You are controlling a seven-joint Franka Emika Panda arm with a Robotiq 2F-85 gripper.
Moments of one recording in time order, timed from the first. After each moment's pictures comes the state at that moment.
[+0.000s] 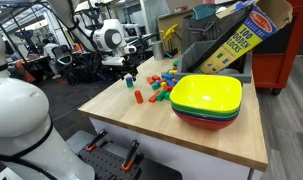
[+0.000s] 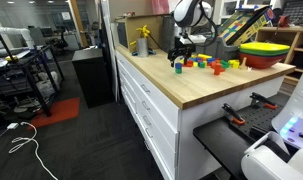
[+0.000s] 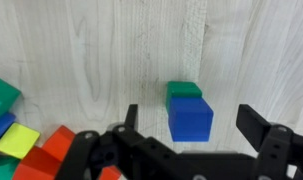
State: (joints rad) arm 0.11 0.20 0.10 -2.28 0.06 2.53 0.14
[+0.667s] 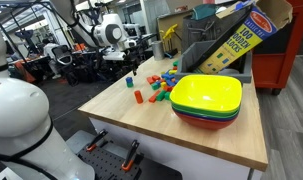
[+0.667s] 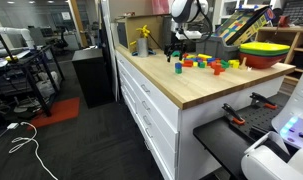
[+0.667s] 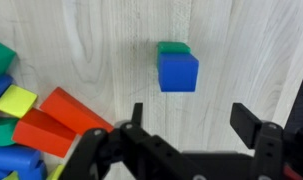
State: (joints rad) arm 0.11 0.21 0.10 -2.20 0.04 2.53 0.17
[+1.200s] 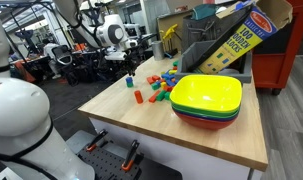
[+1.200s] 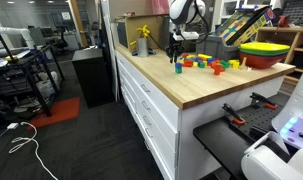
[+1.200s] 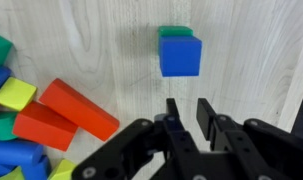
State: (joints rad) arm 0.13 0.26 0.08 -2.15 0.00 2.53 0.24
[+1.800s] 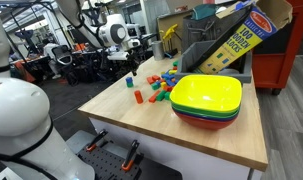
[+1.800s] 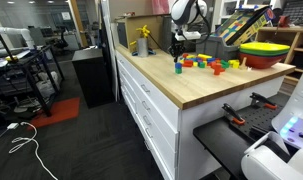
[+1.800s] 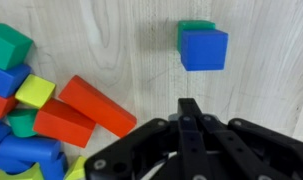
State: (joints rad) arm 0.13 0.26 0.06 -2.15 -0.02 2.53 0.24
